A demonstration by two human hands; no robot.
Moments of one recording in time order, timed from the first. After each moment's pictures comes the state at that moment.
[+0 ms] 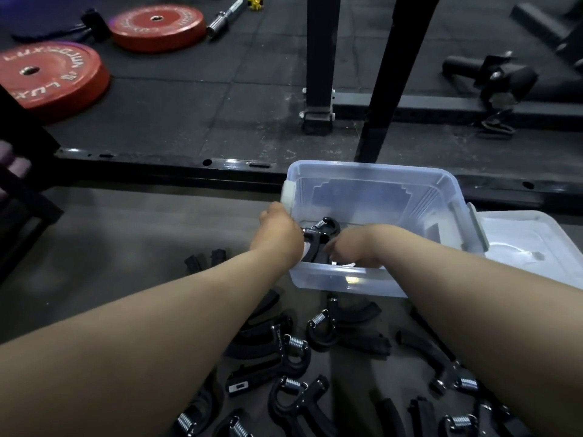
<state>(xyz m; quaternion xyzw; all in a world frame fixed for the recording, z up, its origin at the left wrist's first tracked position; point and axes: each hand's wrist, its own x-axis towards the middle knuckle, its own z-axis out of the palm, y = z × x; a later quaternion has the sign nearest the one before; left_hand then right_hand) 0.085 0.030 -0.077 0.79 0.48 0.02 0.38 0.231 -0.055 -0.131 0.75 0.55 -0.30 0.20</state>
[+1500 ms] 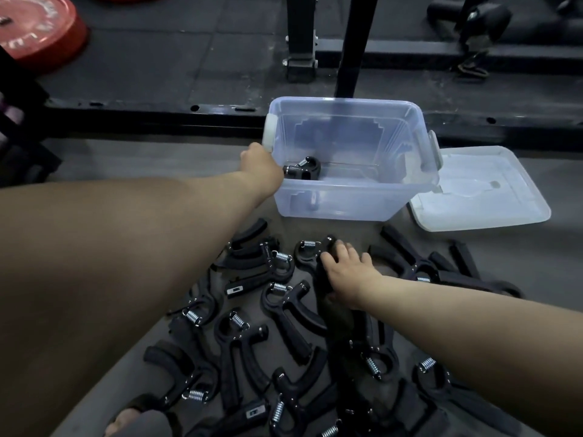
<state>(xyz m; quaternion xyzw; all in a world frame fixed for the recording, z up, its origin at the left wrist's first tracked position) 0.056 0.008 -0.071 0.80 0.48 0.06 0.35 0.072 -0.214 -0.176 0.84 0.46 -0.25 0.15</state>
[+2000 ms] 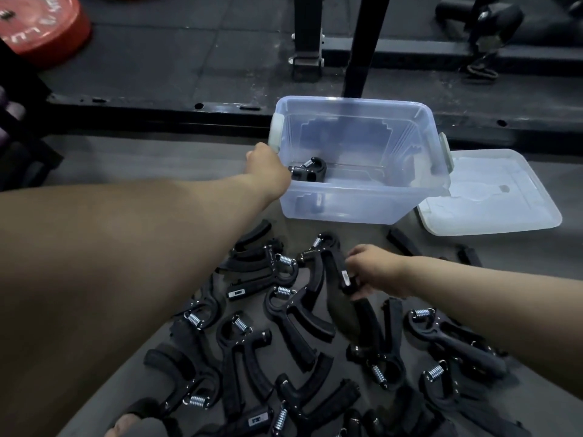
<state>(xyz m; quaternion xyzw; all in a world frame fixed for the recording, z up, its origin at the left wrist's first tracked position) 0.058 0.009 -0.075 0.81 0.47 0.07 0.34 0.102 -0.215 -0.143 0.74 0.06 -0.57 -0.34</state>
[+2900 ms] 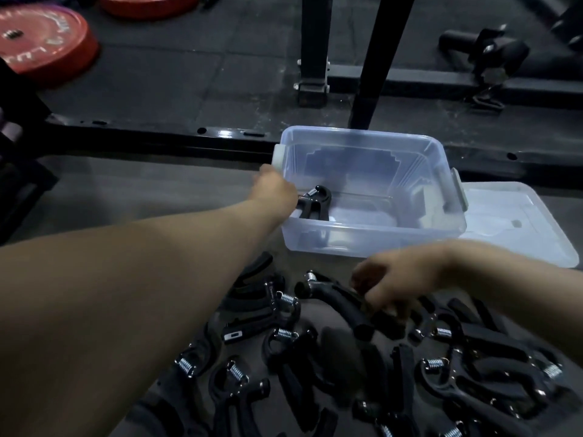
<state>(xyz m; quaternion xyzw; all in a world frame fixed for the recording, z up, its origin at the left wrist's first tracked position) 0.086 0.030 -0.077 0.79 0.48 0.05 0.38 0.151 -0.185 -0.055 0.70 0.35 -0.62 -0.05</state>
